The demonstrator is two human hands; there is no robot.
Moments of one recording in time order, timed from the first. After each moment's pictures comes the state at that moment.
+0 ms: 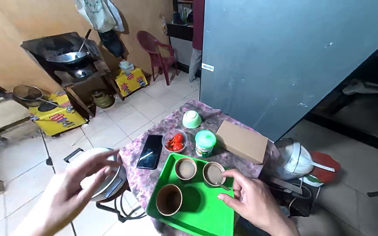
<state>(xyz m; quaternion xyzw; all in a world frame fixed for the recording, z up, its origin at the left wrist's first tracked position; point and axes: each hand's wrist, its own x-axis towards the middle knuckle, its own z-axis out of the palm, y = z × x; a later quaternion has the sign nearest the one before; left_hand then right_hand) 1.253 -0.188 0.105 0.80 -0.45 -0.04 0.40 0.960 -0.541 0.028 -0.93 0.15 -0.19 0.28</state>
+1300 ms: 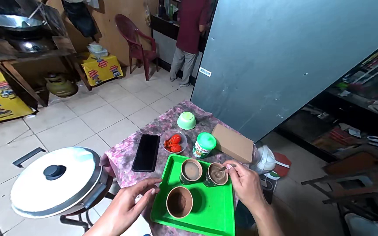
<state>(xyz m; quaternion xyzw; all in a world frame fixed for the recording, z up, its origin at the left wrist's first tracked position) 1.242 -0.224 -0.024 0.69 -0.48 -0.21 0.49 1.000 -0.526 0.027 -0.91 0.27 -0.27 0.14</state>
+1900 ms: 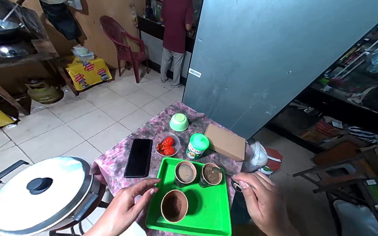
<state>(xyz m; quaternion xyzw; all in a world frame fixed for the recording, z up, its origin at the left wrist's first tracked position) 1.251 -0.243 -0.026 0.67 -0.51 -0.21 0.49 0.964 -0.490 0.082 -0.91 0.15 -0.37 0.07</state>
